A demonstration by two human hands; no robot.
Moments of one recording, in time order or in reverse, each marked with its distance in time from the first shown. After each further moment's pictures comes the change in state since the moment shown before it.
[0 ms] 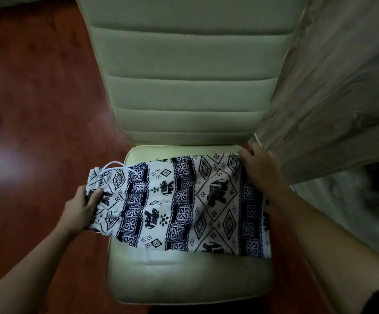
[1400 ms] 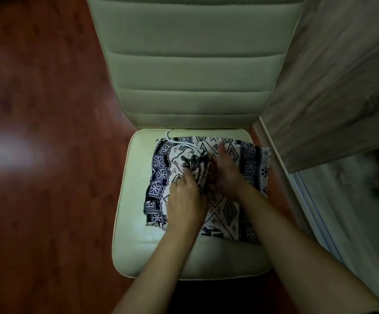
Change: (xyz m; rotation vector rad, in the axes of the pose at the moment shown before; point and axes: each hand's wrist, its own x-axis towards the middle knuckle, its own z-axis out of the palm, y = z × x) left_hand -0.106 0.140 0.129 0.413 0.067 0.312; right_hand -0.038 -0.102 -0.013 1.675 -0.665 0.594
